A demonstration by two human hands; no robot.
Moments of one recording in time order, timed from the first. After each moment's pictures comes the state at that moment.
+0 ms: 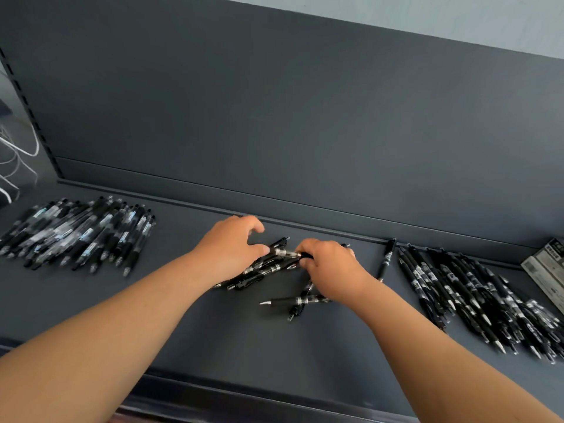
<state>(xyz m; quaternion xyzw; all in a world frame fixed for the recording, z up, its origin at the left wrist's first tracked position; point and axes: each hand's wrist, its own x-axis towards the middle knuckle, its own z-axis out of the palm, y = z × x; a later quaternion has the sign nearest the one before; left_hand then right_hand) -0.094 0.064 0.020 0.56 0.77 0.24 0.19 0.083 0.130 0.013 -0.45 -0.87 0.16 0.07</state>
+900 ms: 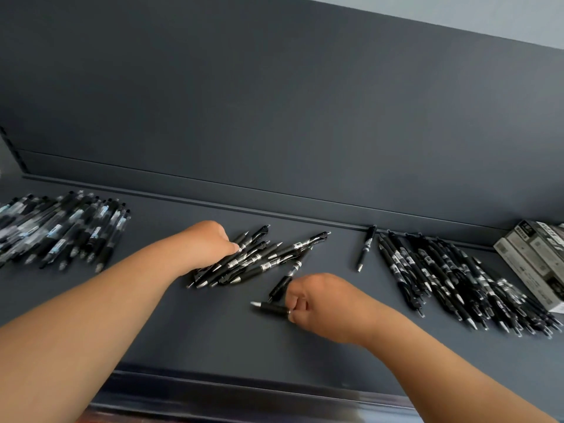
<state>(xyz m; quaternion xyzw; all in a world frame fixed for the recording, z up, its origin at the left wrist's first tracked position) -0.102 0.077 0.007 0.49 0.80 0.16 0.29 0.128 0.086 0.012 -0.35 -0.92 0.19 -0.03</state>
